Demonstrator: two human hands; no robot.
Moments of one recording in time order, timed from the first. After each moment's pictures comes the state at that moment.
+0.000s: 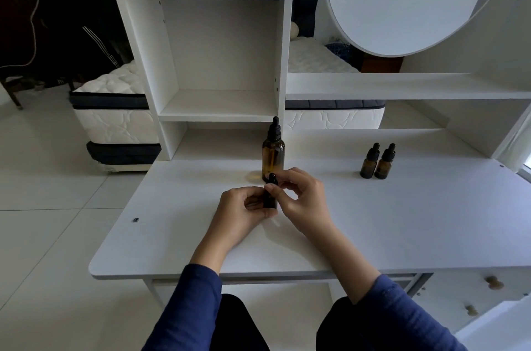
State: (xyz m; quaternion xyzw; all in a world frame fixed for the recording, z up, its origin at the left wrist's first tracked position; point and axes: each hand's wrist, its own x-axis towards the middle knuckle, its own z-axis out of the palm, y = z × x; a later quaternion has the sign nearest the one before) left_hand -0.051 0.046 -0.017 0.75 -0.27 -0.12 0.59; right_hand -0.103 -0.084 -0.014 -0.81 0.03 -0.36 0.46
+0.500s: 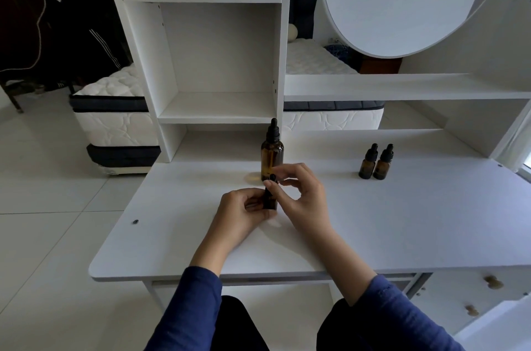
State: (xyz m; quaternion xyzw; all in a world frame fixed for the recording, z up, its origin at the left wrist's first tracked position) left_hand -0.051 0.046 -0.017 0.76 -0.26 -0.13 0.58; right_hand -0.105 -0.083 -0.015 -0.78 0.00 -0.40 0.48
